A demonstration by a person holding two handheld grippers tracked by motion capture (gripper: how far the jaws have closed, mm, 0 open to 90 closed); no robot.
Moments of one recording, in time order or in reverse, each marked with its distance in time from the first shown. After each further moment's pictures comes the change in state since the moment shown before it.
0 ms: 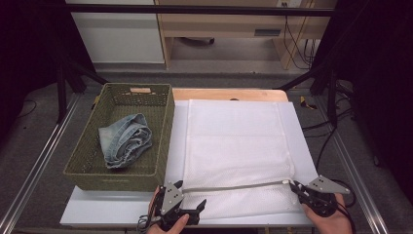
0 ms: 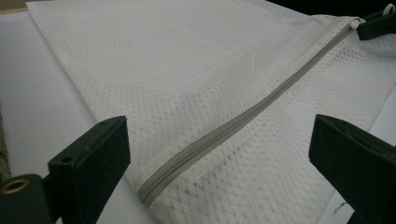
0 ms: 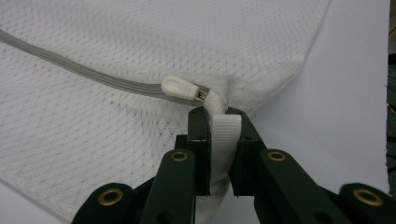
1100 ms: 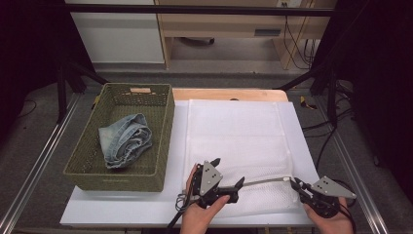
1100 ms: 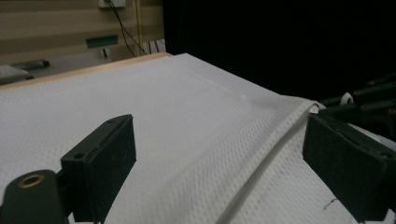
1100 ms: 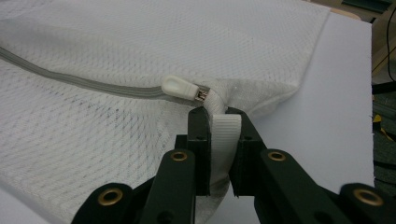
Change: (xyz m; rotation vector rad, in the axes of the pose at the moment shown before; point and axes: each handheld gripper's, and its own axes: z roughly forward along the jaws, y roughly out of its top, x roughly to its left) left arm -0.052 0.081 0.066 -0.190 -0.066 0.029; right arm 0.002 0.003 -0.008 -0.118 0.000 -0.018
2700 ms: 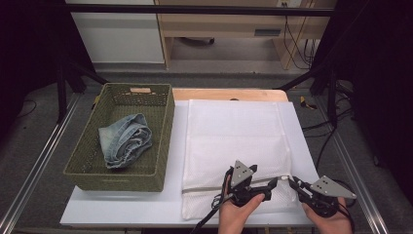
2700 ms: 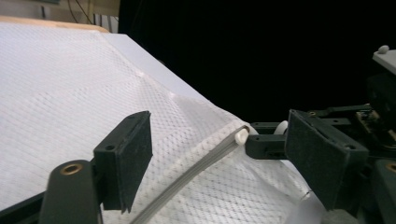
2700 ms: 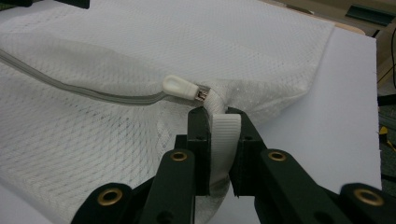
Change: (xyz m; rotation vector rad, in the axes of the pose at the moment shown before) left arm -0.046 -0.008 0.063 0.014 -0.173 -0.281; right arm 0.003 0.005 0.000 -0.039 0.019 -0.009
